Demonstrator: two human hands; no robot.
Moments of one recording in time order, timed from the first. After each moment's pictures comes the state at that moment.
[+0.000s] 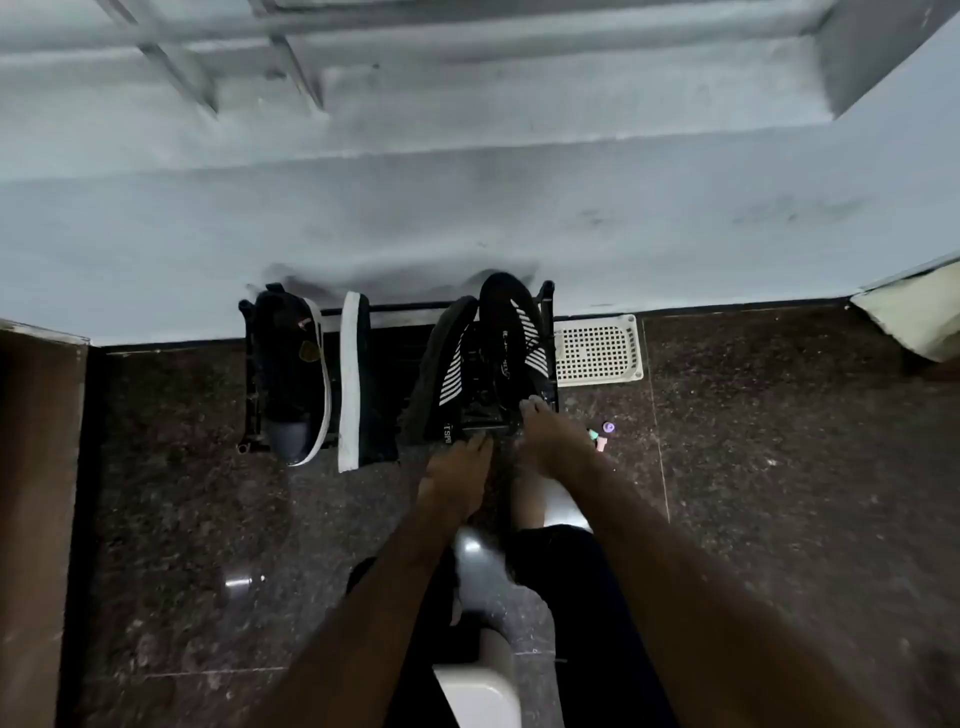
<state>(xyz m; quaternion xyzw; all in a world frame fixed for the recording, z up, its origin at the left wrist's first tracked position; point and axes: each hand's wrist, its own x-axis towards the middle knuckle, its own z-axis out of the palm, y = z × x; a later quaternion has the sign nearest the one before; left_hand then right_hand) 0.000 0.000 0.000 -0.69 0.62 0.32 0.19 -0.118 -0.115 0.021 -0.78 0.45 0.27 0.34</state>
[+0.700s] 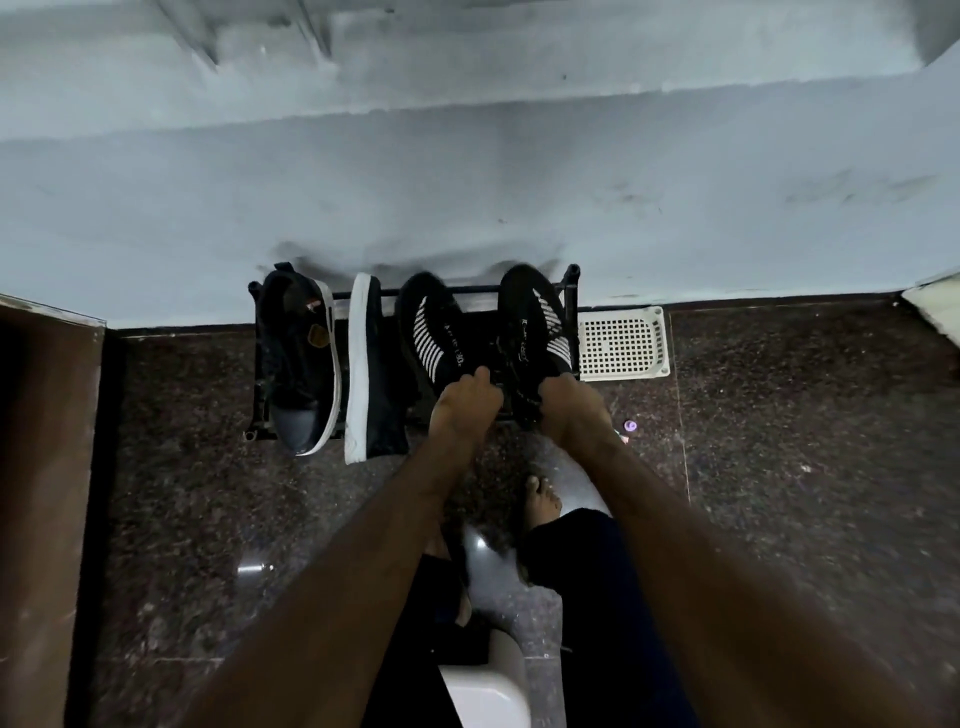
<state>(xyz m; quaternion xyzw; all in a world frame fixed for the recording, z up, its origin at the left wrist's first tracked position) 0.031 -0.068 -0.001 -0.70 0.65 0.19 0.24 -0.101 -0.140 0.009 -0.82 0.45 0.25 0.25</state>
